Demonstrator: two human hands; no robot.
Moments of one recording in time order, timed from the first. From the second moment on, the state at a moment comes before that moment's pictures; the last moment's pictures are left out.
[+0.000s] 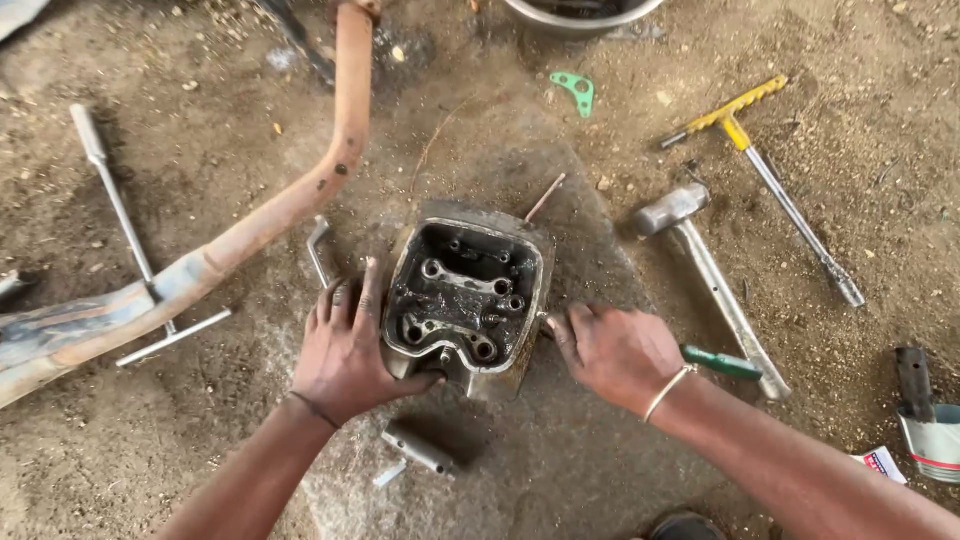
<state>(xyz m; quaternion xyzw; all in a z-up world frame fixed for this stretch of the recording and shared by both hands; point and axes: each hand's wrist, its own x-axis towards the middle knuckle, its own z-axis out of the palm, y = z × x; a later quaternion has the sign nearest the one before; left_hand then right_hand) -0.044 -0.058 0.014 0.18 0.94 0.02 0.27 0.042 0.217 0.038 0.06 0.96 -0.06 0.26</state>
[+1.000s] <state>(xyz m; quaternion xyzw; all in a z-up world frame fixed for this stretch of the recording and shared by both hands) -0.049 -0.059 0.027 0.22 0.94 0.01 0.27 0.076 0.190 0.056 -0.03 0.93 0.00 0.37</state>
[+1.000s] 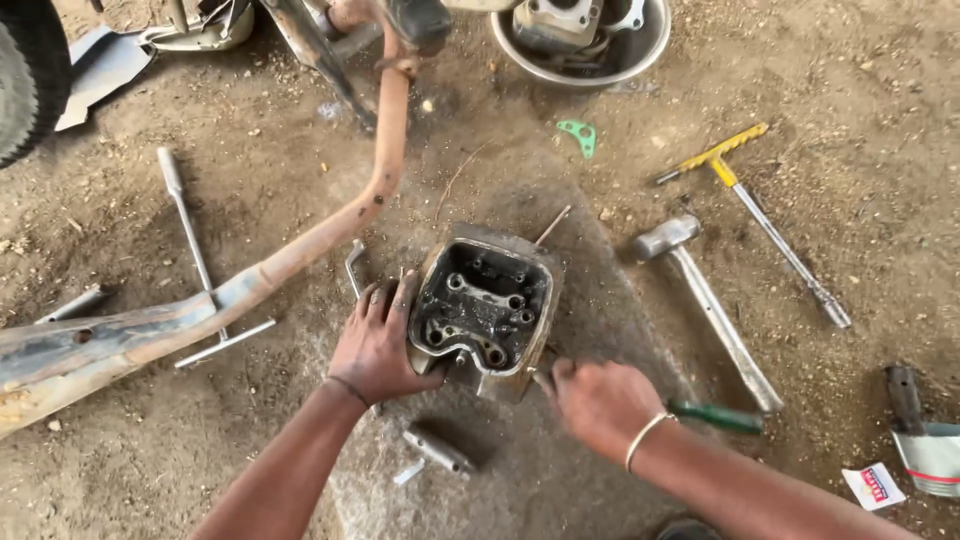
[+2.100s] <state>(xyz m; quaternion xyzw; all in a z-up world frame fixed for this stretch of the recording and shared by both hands) -0.057 -0.059 0.029 0.24 0.93 -0.03 0.29 0.058 0.220 0.012 0.08 0.95 -0.08 0.29</state>
